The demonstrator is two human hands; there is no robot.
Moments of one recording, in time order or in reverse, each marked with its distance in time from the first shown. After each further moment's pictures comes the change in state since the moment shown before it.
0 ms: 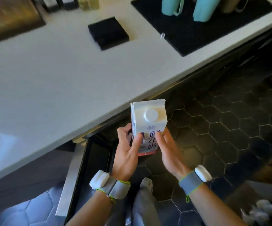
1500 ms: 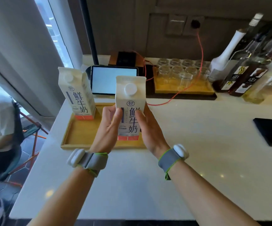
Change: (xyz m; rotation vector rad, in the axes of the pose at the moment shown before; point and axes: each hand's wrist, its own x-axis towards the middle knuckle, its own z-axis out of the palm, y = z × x) left_hand 0.004 0.147 -0.617 -0.005 0.524 0.206; right_hand 0.098 -0.273 0.598 -0.098 -0.527 -0.398
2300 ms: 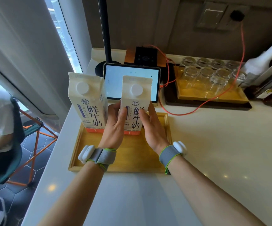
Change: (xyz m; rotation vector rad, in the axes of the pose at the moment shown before) left_hand 0.105 -0.060 -0.055 0.112 0.180 0.174; right_hand 0.121 0.064 0.063 0.105 -0.013 0.071
